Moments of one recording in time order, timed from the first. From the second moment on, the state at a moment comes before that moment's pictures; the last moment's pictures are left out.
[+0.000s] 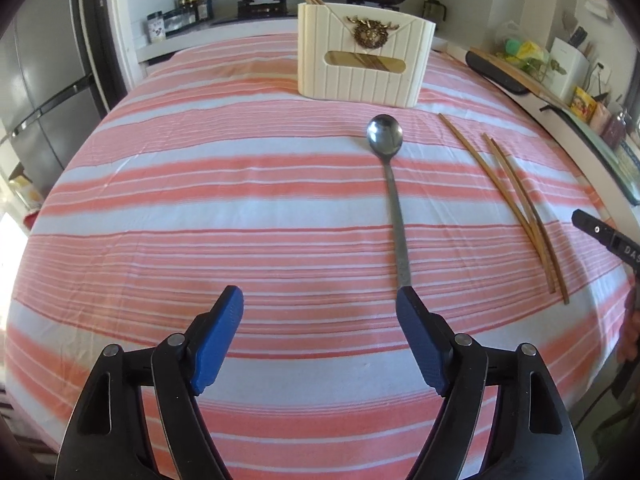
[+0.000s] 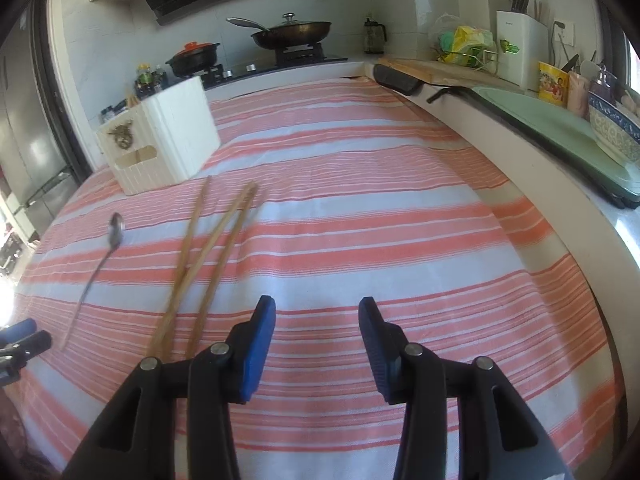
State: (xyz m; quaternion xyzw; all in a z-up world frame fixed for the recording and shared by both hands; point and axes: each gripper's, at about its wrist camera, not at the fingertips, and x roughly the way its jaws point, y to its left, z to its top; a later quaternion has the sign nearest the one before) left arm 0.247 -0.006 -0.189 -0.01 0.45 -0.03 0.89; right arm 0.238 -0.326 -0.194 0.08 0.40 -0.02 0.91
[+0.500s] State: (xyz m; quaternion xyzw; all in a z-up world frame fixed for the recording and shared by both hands) left arm 0.242 0.017 -0.186 -0.02 0.45 -0.02 0.89; right arm 0.281 -0.293 -0.206 -0.07 0.50 -0.03 0.86
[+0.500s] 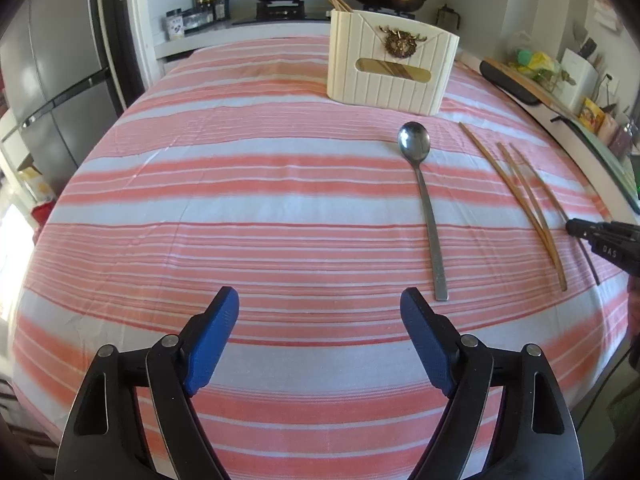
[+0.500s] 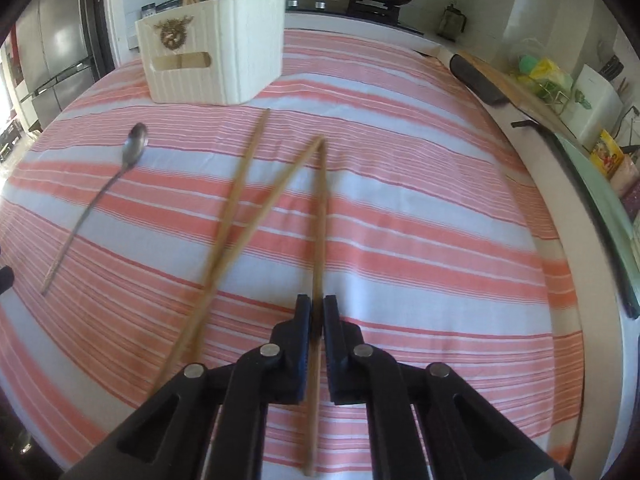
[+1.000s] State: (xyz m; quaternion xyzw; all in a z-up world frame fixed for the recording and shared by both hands) left arm 0.286 -0.010 -0.175 -0.01 0.47 -0.10 0.88; right arm 0.252 -0.346 -0.194 -0.06 0.50 -0.01 0.86
